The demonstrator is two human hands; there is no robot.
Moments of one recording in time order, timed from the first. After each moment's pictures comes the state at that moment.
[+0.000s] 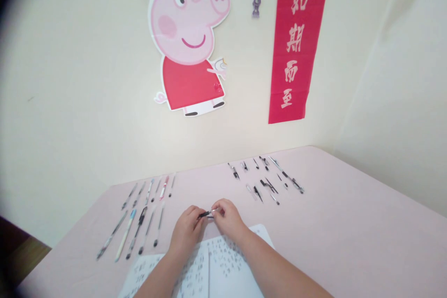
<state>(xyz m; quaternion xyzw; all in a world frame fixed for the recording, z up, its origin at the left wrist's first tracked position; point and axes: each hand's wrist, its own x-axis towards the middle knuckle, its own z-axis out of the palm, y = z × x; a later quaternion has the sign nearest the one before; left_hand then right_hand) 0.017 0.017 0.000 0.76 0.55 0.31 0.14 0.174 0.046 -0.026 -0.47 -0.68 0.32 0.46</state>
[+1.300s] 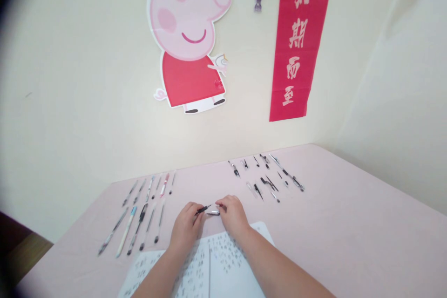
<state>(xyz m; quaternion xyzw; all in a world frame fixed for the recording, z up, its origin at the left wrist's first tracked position) 0.014 0.020 -0.004 0.74 0.56 0.35 0.15 0.182 0.051 -0.031 -0.51 -0.70 0.23 0.43</state>
